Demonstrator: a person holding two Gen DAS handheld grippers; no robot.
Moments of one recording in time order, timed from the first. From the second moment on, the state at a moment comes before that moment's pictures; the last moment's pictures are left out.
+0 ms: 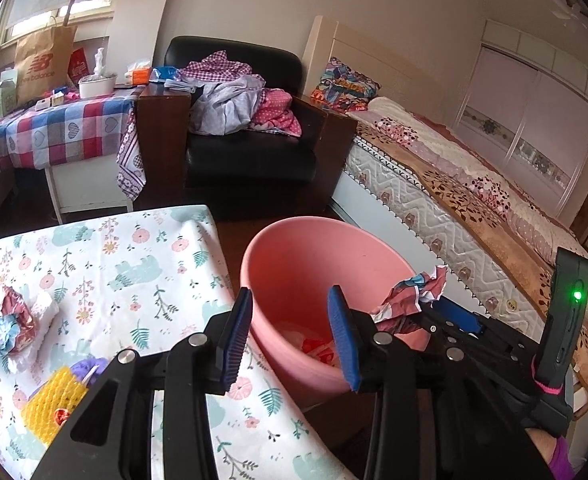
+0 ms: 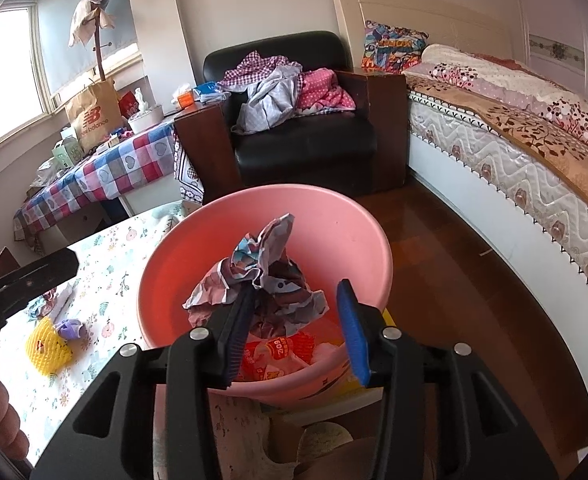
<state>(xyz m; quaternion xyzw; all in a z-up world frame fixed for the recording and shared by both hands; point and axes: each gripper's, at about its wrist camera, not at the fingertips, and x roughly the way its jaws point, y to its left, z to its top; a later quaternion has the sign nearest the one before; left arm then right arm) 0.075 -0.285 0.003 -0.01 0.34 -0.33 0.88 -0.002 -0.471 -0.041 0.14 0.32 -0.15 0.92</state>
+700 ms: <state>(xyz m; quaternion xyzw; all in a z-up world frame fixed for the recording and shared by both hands) 0.069 -0.240 0.004 -0.03 0.34 -0.32 0.88 0.002 -0.463 -0.054 0.11 0.39 -0.18 0.89</state>
